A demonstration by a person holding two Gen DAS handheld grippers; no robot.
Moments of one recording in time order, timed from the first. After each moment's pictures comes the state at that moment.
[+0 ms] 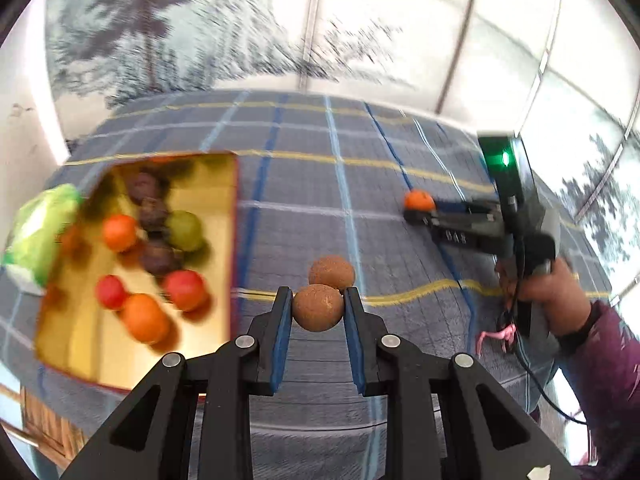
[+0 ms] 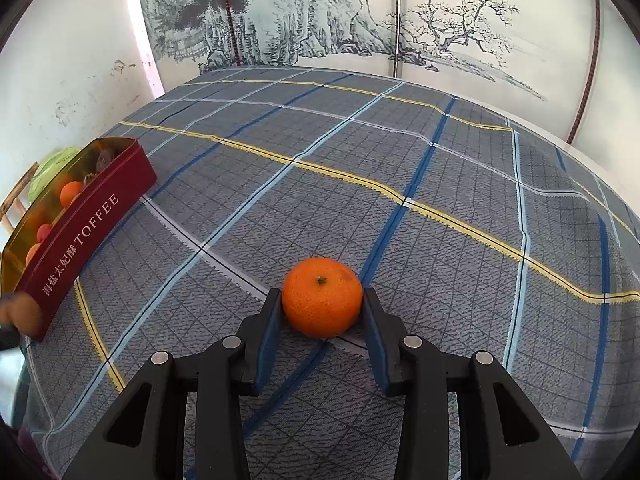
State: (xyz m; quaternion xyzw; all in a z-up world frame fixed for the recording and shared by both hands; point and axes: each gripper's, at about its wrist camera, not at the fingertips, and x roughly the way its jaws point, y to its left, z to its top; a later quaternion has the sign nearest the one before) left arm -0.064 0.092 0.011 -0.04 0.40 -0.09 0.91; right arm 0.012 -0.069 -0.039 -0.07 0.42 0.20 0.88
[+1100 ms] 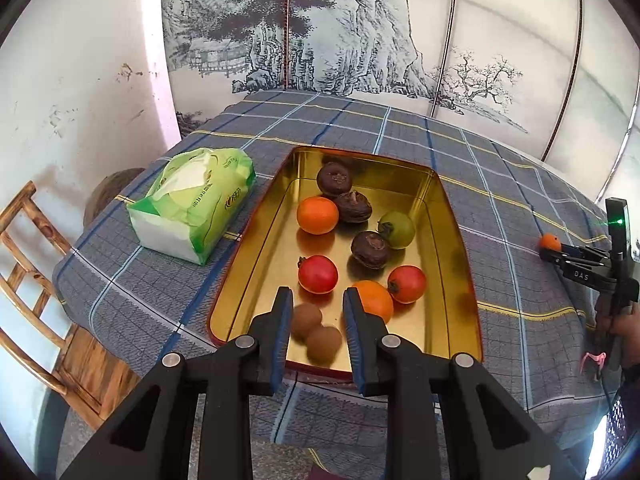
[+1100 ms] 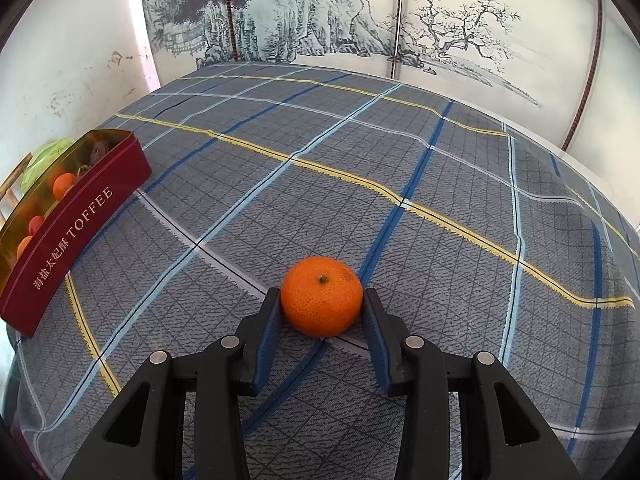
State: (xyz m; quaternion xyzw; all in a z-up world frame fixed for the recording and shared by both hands) left arm -0.086 0.215 -0.001 -0.07 0.38 0.08 0.92; right arm 0.011 -0.066 -0.040 -0.08 0.42 0.20 0.88
